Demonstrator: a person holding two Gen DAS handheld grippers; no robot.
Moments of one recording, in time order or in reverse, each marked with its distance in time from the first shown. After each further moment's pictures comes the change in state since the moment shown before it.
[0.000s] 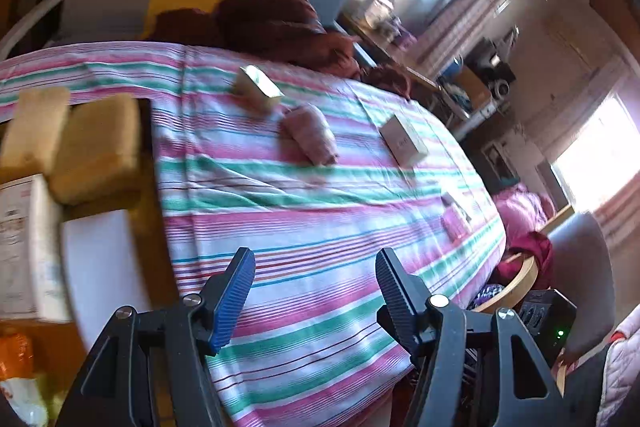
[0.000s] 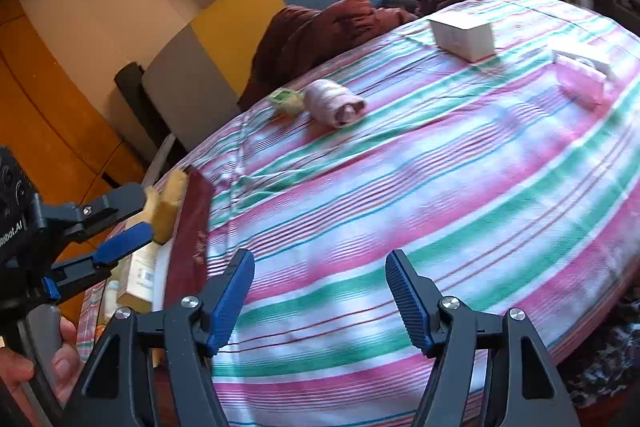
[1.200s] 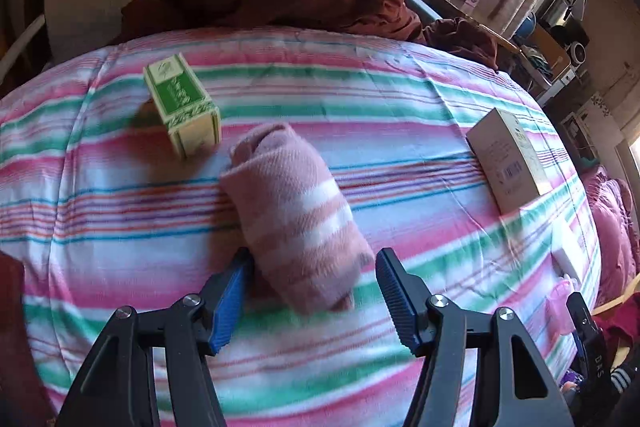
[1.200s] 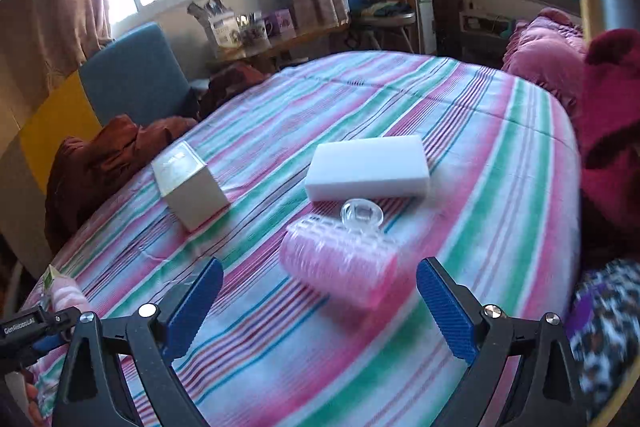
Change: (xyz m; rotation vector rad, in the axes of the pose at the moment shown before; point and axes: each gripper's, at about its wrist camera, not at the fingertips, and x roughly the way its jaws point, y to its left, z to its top) left arm 0.201 -0.037 0.103 0.020 0.115 0.299; right arm 0.021 -0.201 0.146 0.202 -0.234 -0.536
